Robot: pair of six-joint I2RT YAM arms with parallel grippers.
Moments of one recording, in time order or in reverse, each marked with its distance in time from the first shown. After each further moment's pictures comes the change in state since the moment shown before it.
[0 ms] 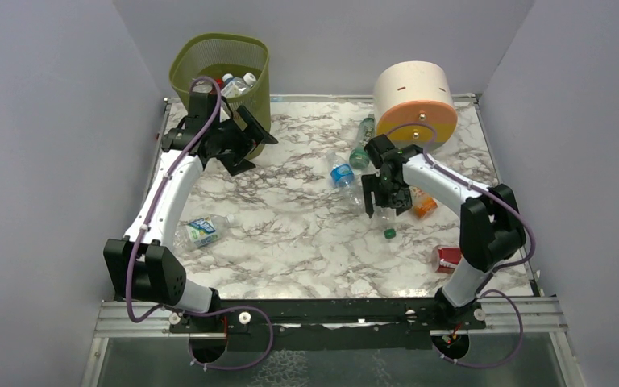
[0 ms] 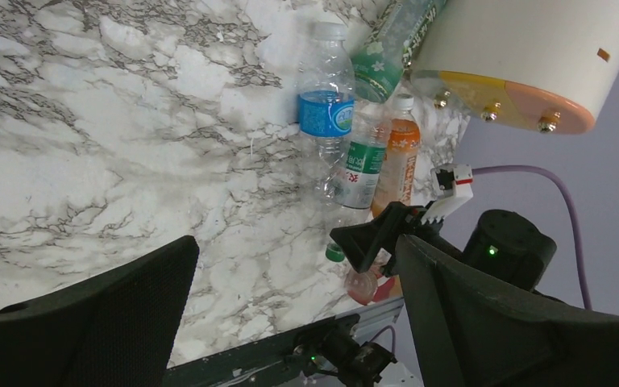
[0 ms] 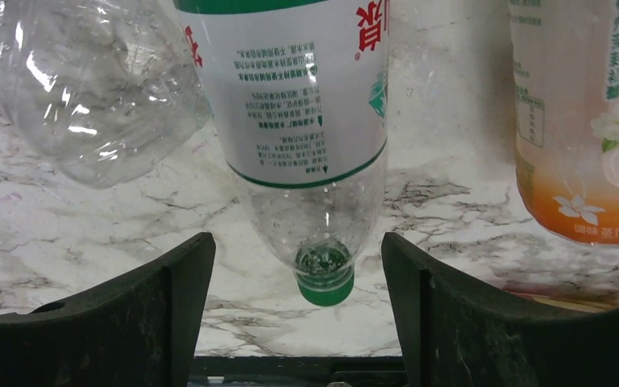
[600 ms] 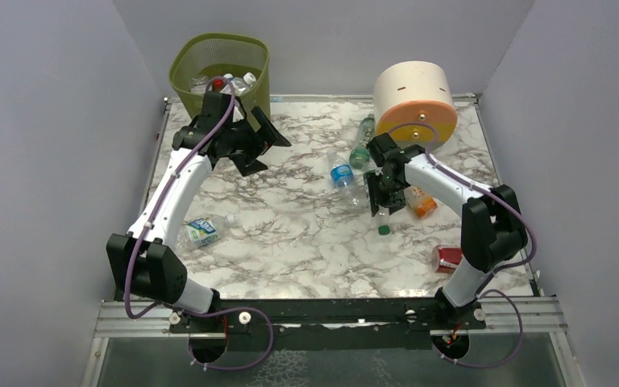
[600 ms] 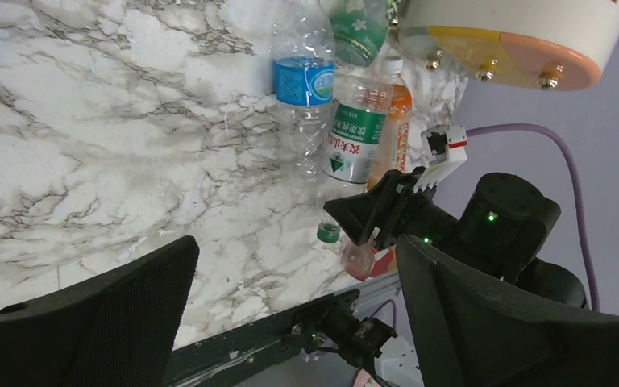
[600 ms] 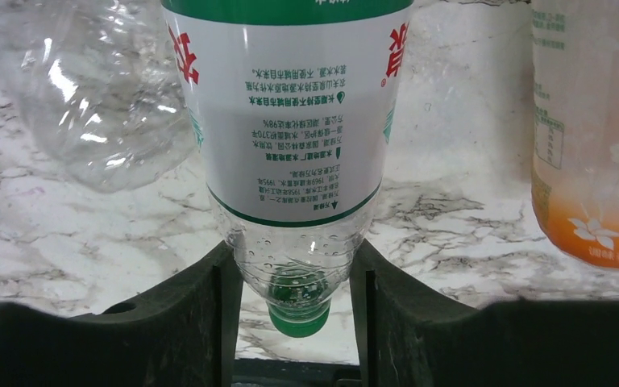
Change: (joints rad) left arm -0.082 0.022 0.028 -0.005 0.011 -0.016; right arm -0.019 0.027 -0.019 0.058 -0.050 -0.027
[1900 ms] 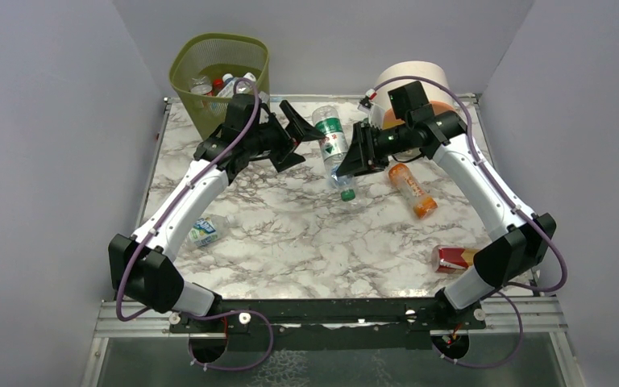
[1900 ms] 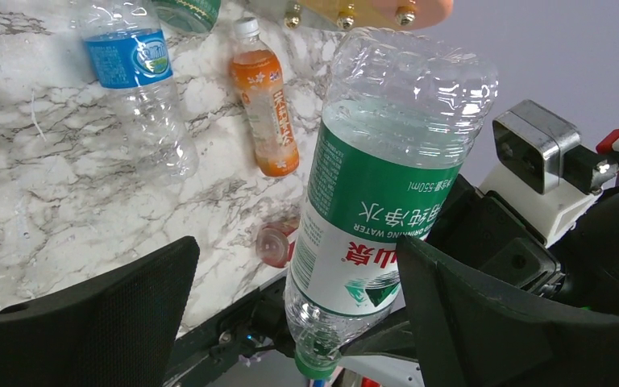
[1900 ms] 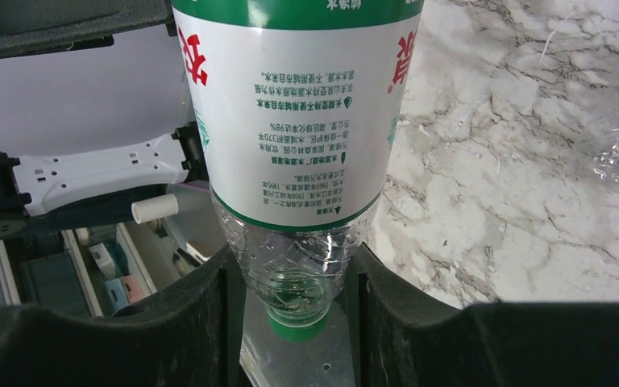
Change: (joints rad) left arm -0.198 -0.036 -0.089 0.346 0.053 -0.220; right arm -0.004 -0.151 0.421 -0.071 -0.793 0.006
